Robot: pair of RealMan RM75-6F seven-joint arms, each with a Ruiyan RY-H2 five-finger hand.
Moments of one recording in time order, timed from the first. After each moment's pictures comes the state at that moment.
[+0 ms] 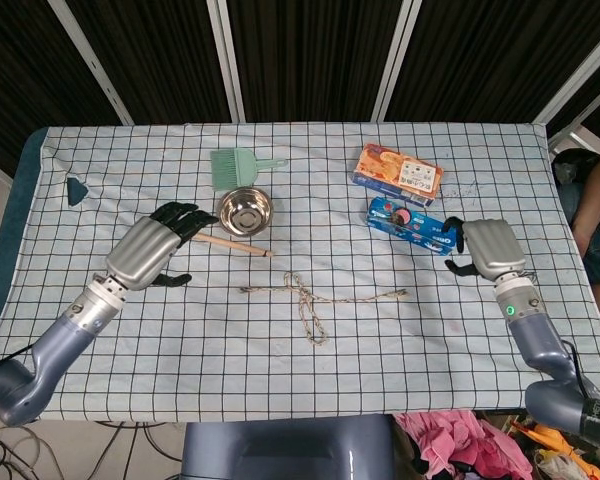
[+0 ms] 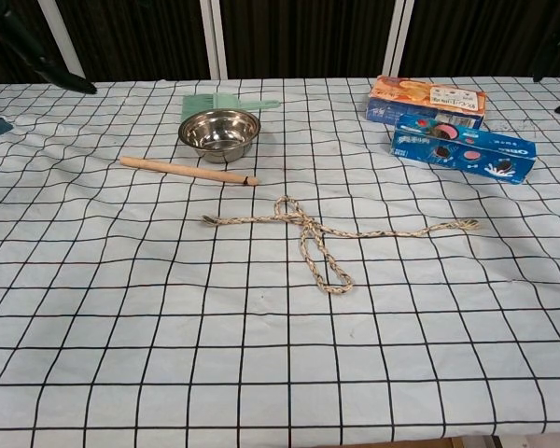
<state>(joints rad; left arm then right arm) -0.73 -1.12 -0.13 -1.67 1.47 1.10 0.01 0.65 -1.12 0.22 -1.59 -1.02 0.91 -0.20</state>
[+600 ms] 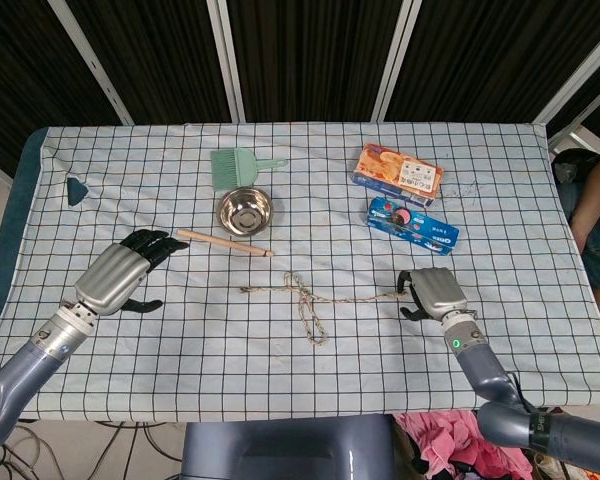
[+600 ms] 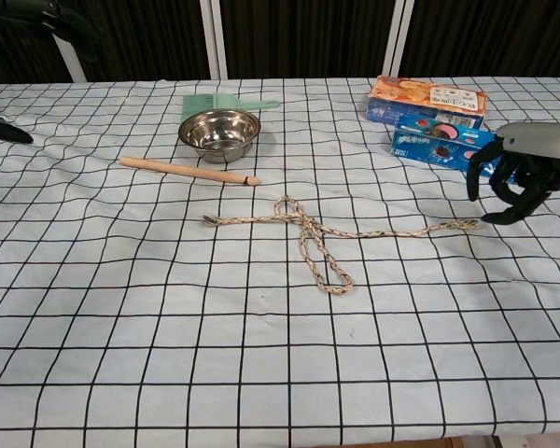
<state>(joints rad) -0.64 -1.08 -0.04 -1.68 1.55 1.11 -0.04 0.69 -1.36 0.14 -1.59 -0.86 0.91 -0.37</state>
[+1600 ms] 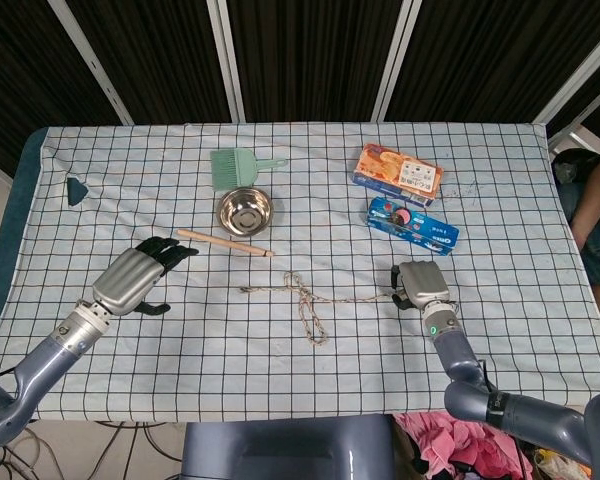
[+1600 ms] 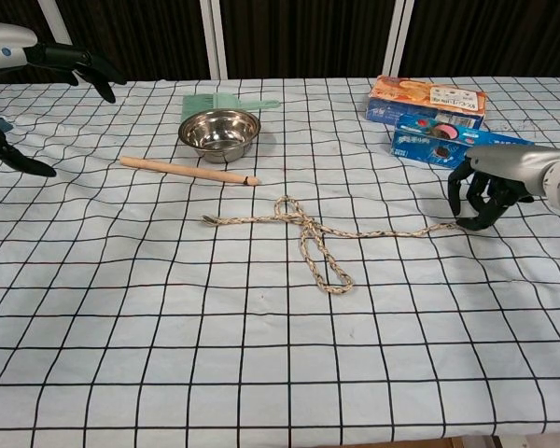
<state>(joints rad) -0.66 -1.16 -0.04 -1.59 1.54 1.04 -0.04 0.74 -1.54 0.15 -1.35 -0.76 0.88 -0.43</state>
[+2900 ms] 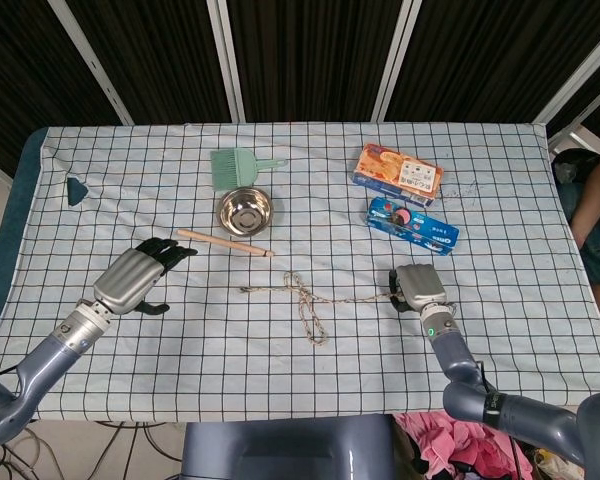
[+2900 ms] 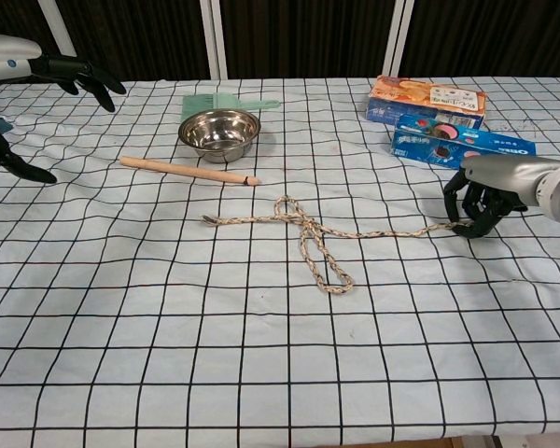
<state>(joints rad) -0.66 -1.17 -0.04 -1.56 1.53 1.02 -0.05 0.74 -1.58 0.14 -1.29 -0.79 0.86 -0.42</state>
